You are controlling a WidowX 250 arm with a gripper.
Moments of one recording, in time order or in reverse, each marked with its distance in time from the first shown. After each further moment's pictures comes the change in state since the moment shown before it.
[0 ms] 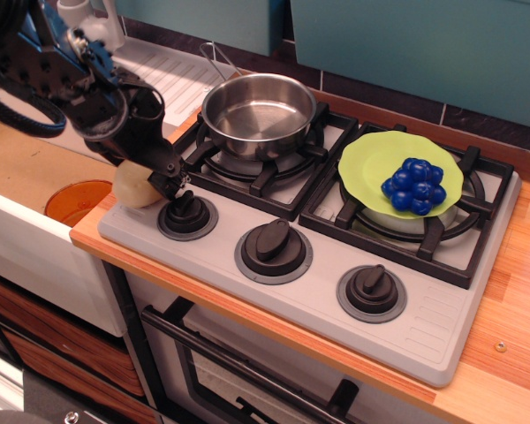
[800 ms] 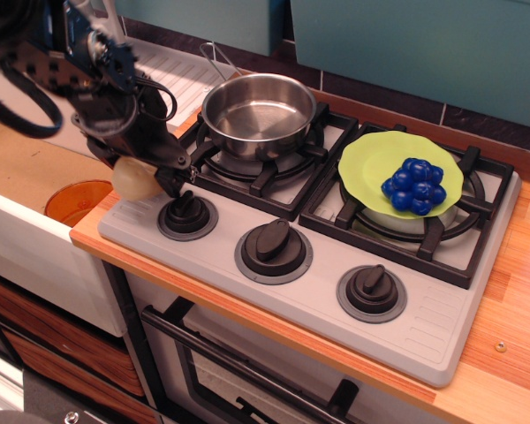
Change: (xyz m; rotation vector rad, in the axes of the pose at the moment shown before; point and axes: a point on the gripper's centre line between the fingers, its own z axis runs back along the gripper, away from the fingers) arm 0.005 -0.016 0.006 -0.005 0.089 0.082
